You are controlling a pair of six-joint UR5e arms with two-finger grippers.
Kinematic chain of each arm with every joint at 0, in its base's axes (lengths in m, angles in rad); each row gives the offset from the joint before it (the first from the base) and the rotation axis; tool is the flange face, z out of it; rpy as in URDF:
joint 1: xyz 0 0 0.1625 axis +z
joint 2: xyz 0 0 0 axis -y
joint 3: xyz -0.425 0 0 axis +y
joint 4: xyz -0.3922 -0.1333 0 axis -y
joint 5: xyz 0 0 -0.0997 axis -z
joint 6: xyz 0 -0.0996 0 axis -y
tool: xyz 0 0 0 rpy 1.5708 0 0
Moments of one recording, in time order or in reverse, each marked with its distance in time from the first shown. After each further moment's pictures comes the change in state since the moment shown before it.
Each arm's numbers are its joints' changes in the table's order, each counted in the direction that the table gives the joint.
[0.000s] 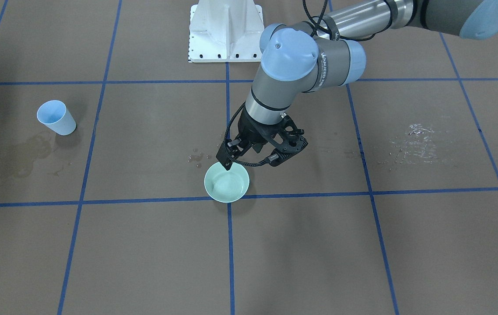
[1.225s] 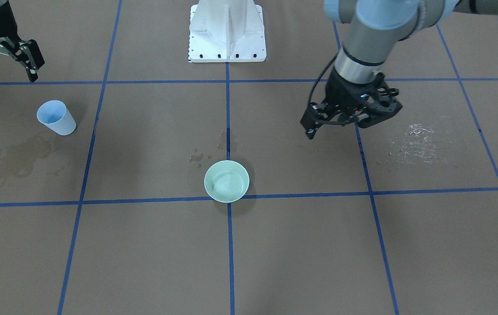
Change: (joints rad) left arm -0.127 0.385 0.479 0.341 -0.006 0.437; right arm -0.830 -0.294 -0.535 0.115 -0.651 0.931
